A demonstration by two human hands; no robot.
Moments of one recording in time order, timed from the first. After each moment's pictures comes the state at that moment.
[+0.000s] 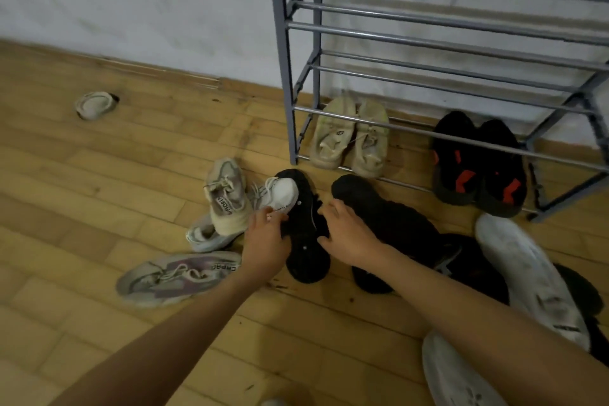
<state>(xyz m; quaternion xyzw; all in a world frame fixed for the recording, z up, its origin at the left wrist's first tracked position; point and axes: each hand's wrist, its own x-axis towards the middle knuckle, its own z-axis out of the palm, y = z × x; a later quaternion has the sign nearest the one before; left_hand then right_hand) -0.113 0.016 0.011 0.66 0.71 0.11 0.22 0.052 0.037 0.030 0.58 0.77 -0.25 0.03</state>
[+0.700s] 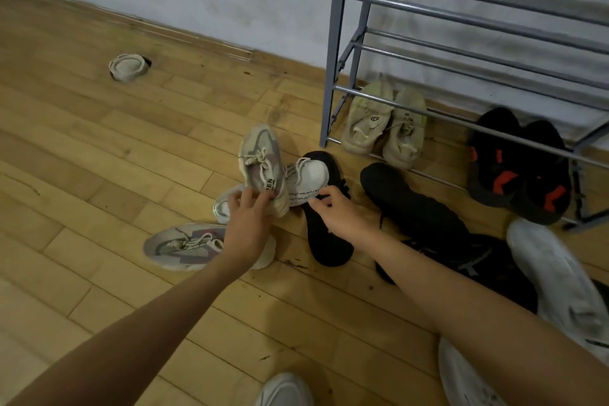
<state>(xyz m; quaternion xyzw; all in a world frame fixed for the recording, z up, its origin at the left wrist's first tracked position) -0.185 -0.005 0.001 0.67 0.72 0.17 0.12 -0.013 0.047 0.021 0.63 0.57 -0.51 -0.11</state>
